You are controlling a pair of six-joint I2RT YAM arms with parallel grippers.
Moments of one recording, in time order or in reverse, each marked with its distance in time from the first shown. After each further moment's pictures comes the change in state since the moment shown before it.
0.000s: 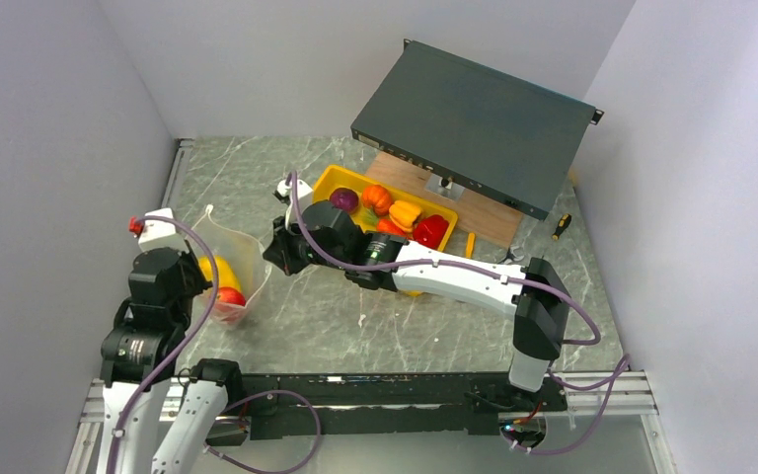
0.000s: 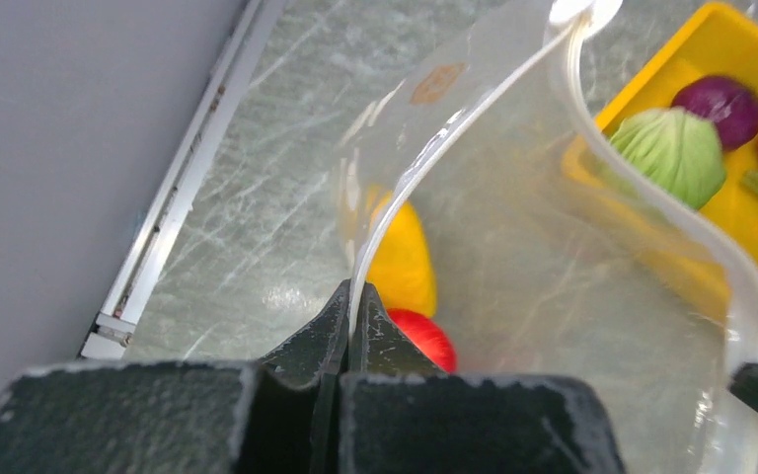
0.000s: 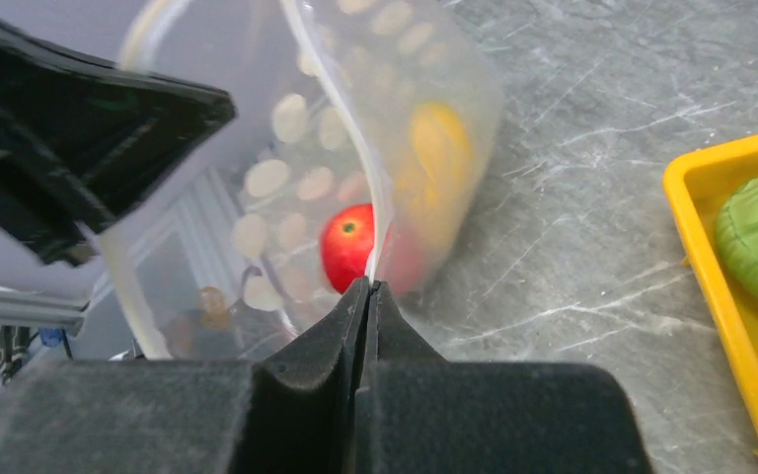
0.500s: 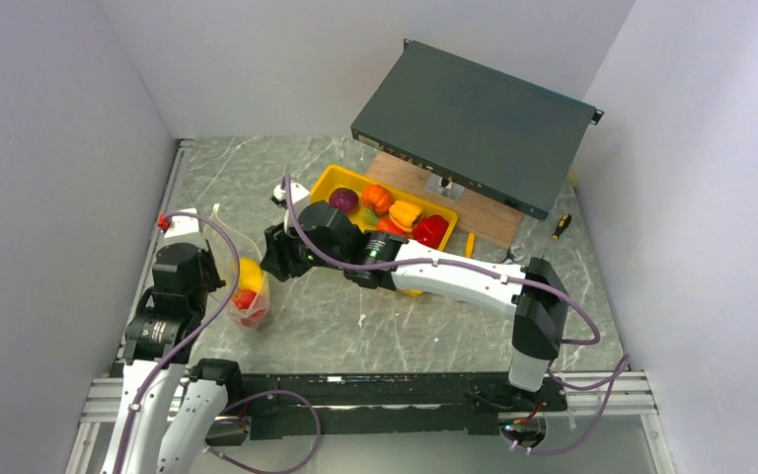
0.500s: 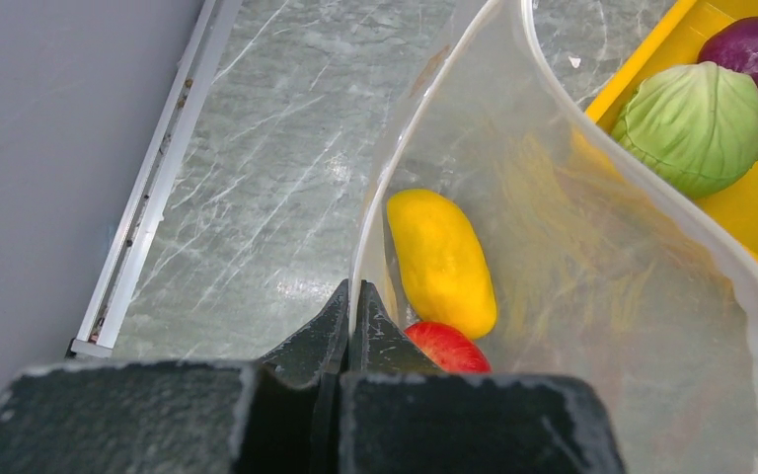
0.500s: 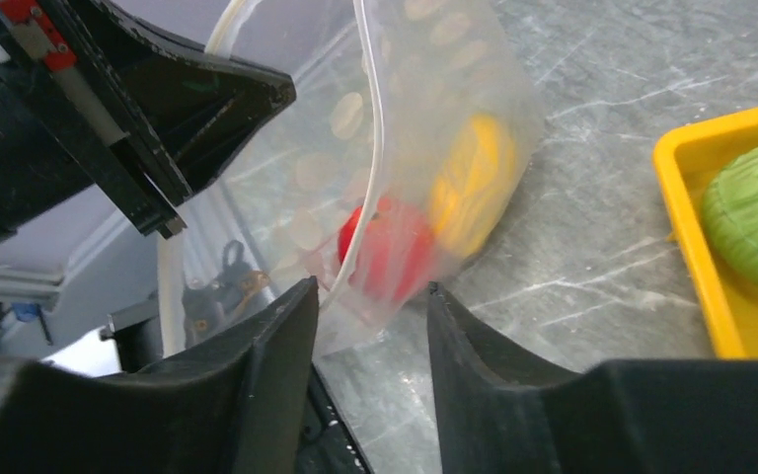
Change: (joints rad) left arm 0.000 0.026 -0.166 0.141 0.043 0.055; right arm 0.003 0.007 0.023 -0.071 -0.018 -0.024
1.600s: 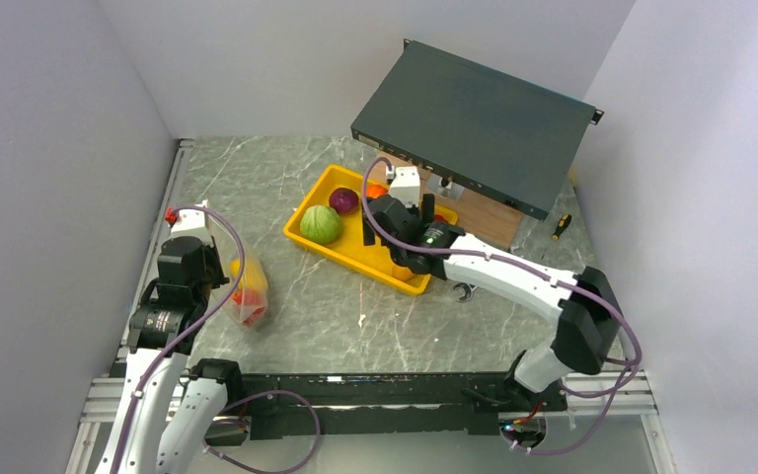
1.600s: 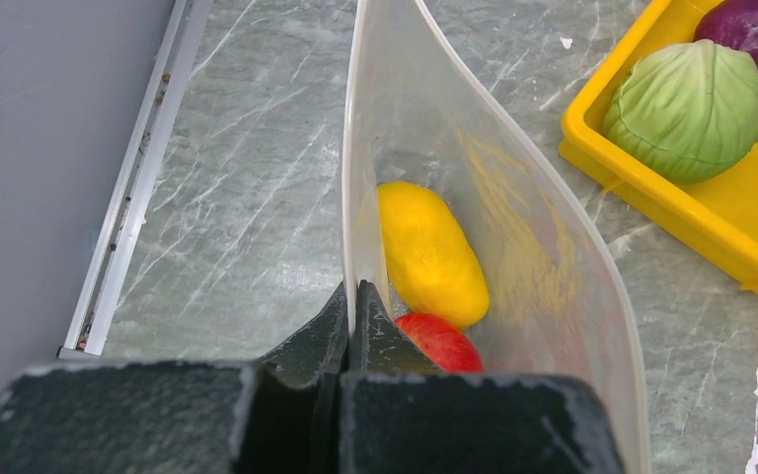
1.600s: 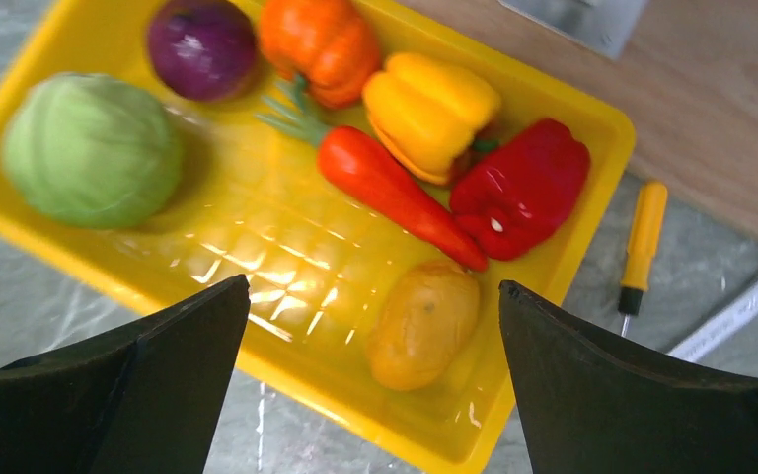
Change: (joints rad) left arm 0.000 0.061 -0.004 0.029 0.032 0.015; right arm -0.218 -0.246 -0.312 -0.288 0.709 0.116
